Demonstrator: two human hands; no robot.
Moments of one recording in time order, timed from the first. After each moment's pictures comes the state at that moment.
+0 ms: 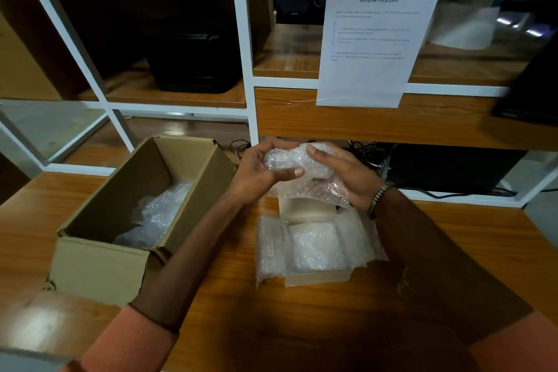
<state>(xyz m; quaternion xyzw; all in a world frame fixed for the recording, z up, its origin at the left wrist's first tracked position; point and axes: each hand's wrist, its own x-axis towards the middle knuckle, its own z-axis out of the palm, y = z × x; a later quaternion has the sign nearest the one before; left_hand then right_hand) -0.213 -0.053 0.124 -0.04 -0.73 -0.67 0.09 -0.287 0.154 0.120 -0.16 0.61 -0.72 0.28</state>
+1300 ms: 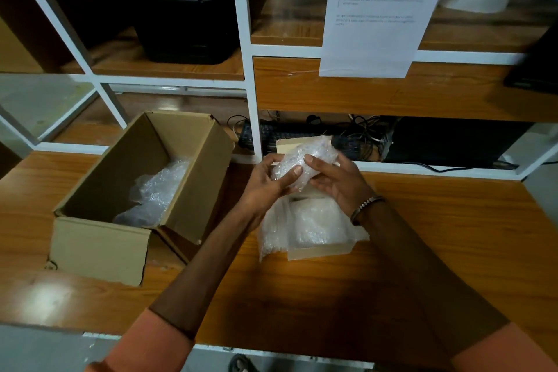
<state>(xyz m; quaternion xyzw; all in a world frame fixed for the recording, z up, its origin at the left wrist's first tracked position) -0.188 -0.036 0.056 0.08 -0.63 -0.77 0.00 -0.256 0.145 0.052 -0.05 0.61 -0.76 0.21</state>
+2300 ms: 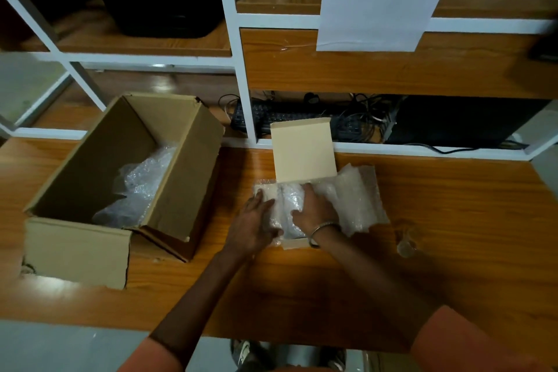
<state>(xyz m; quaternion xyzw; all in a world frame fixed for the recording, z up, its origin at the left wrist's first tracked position) -0.167 -0.065 -0.092 0.03 -0.96 -0.25 -0.09 -0.237 0.108 -0.076 -0.06 0.96 -0.22 0.14</state>
